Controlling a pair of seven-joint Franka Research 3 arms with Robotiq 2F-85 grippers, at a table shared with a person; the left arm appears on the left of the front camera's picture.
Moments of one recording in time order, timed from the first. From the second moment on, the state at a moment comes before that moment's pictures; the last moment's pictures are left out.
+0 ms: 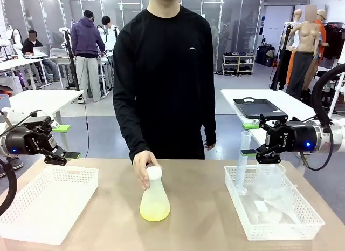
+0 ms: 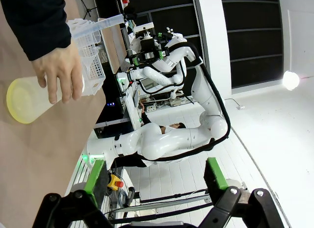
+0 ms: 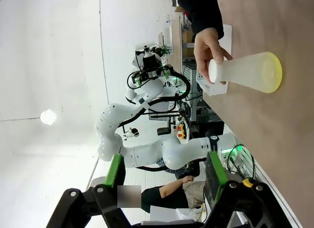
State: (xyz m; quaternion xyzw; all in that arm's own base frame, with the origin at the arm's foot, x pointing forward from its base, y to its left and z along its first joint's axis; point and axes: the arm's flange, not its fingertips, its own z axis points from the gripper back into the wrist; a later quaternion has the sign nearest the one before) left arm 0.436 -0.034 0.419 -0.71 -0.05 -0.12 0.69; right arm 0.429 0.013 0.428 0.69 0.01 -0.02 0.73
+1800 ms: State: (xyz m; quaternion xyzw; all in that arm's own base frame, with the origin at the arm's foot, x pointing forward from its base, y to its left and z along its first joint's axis) left arm 0.540 -0.142 0.463 -0.65 -0.31 -0.42 0.56; right arm 0.429 0.013 0.429 0.69 0.01 -0.02 0.73
